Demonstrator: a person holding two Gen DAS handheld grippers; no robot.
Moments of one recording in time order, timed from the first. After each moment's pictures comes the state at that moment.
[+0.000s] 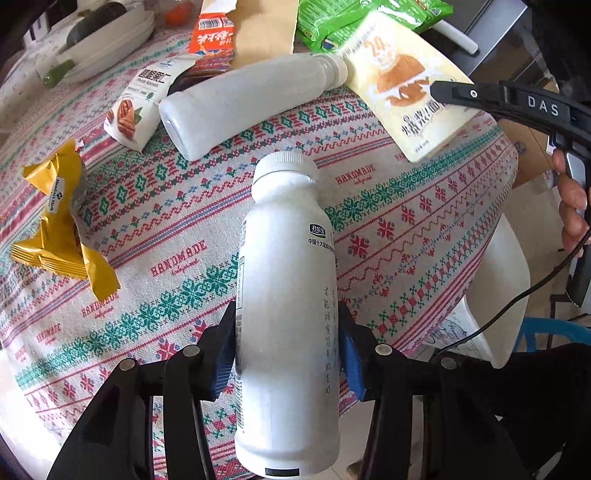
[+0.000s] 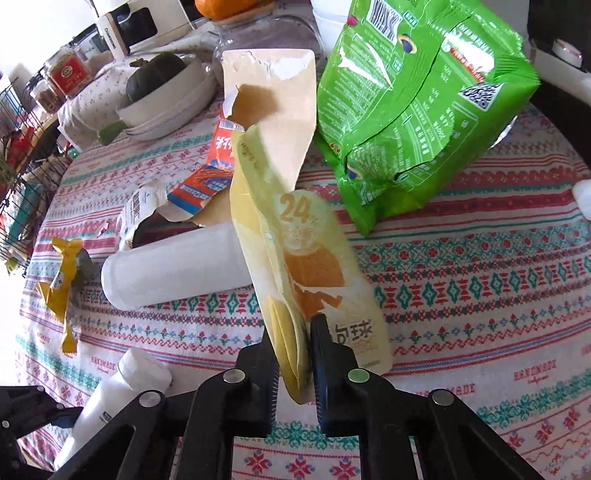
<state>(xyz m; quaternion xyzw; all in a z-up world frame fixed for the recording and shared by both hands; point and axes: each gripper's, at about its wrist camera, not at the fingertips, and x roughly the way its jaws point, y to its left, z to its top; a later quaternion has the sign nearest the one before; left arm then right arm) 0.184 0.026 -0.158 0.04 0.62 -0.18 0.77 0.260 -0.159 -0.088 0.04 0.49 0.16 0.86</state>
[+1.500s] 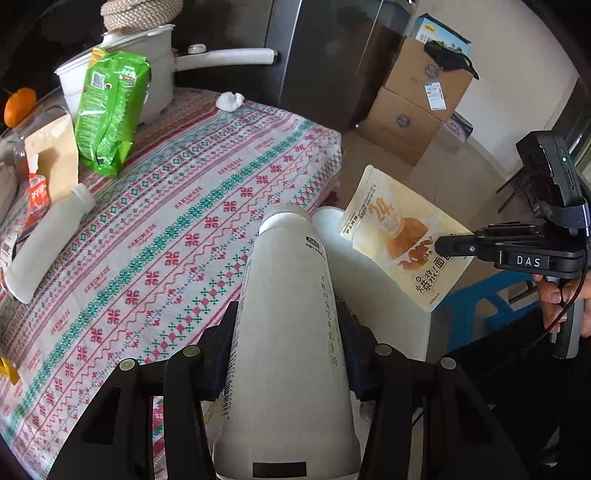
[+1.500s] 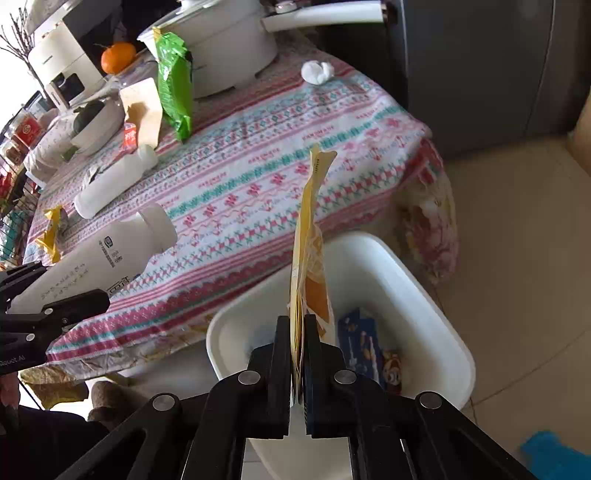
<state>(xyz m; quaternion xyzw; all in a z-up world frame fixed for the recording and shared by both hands) 0.081 -0.156 -0.094 0.11 0.49 -0.36 0.79 0.025 -0.358 -0.070 0.14 0.50 0.04 0.86</state>
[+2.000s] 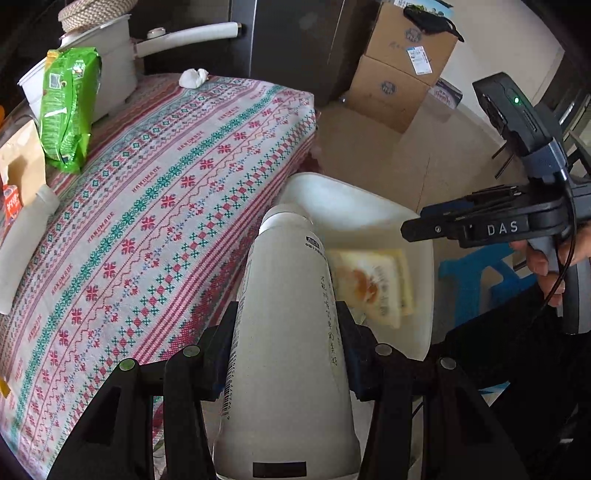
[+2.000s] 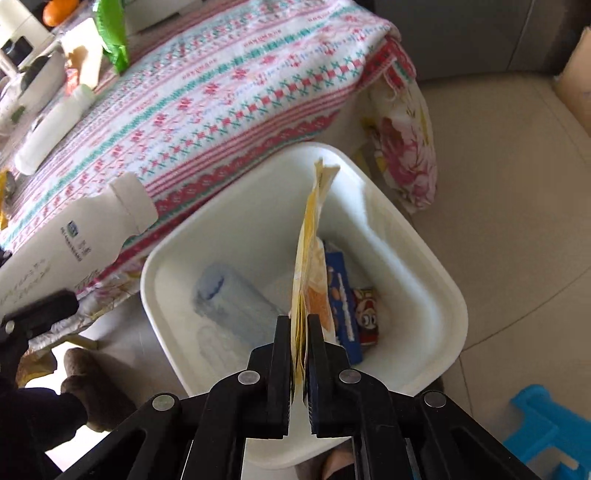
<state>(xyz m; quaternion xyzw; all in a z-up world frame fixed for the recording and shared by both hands) 0.066 -0.185 -0.126 0.16 0.50 -0.38 0.76 0.033 -0.371 -0.132 0.14 0.59 0.00 0.80</state>
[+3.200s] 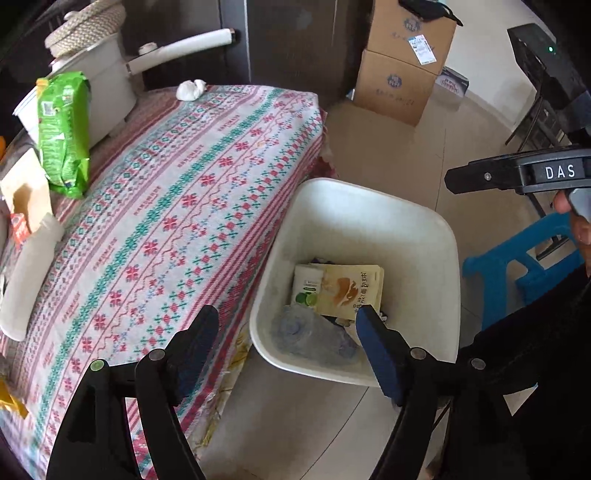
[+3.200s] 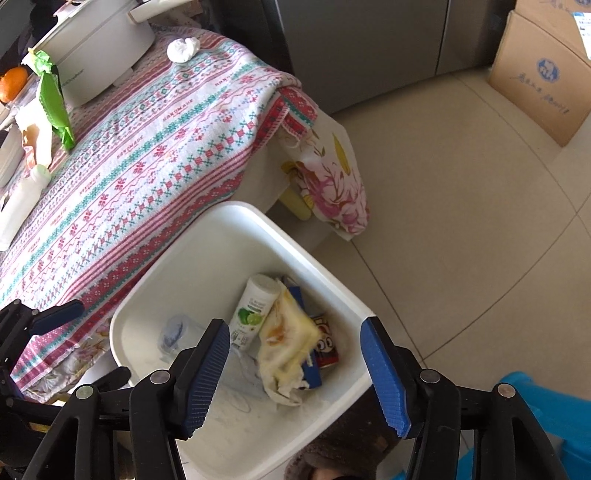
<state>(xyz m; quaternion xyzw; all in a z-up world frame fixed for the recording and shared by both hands) 0.078 -0.199 -0.133 0.20 0.47 -0.35 0.78 0.015 -0.418 -0.098 0.17 0.54 -0.08 0.82</state>
